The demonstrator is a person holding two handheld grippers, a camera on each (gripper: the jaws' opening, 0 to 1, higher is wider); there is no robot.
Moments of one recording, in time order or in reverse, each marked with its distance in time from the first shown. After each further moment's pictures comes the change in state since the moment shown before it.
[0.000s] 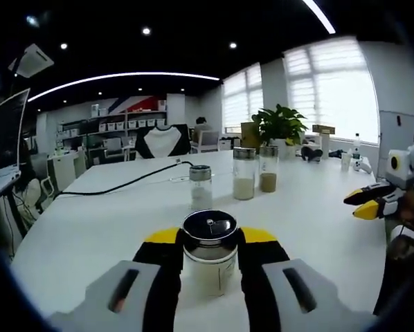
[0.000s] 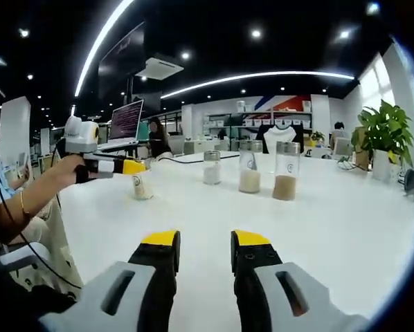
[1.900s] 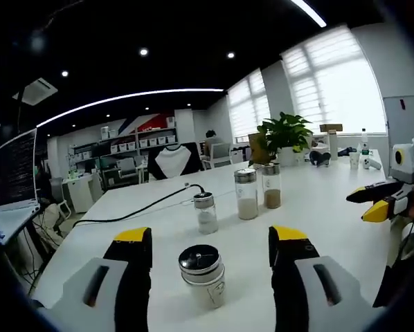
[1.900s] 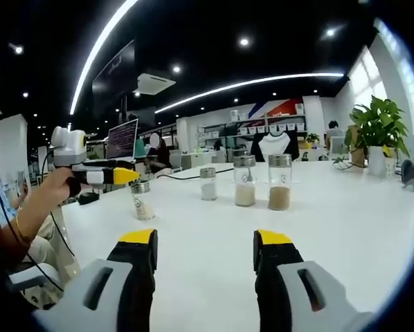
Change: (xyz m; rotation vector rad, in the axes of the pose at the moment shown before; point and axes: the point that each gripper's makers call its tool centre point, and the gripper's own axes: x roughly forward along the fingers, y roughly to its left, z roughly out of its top) left arm -0.017 -0.021 0.048 0.108 -0.070 0.100; right arm -0.013 -0.006 0.025 0.075 -0.076 -0.021
